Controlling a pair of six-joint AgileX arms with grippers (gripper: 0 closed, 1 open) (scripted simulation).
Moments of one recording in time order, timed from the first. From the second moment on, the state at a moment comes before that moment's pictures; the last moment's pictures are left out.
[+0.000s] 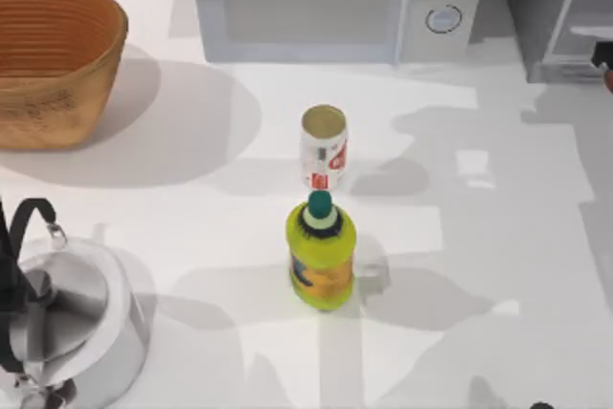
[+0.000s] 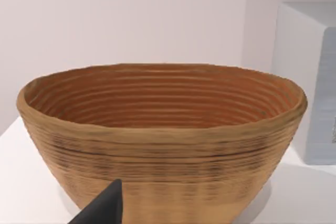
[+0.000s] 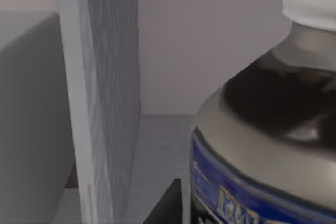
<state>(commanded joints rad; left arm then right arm) 0.00 0.00 0.00 0.00 0.00 0.00 -0.02 1.86 0.71 1.14 0.01 0.01</state>
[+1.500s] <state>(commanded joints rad) 0.00 0.00 0.00 0.00 0.00 0.00 0.55 1.99 0.65 1.34 0.57 0.00</state>
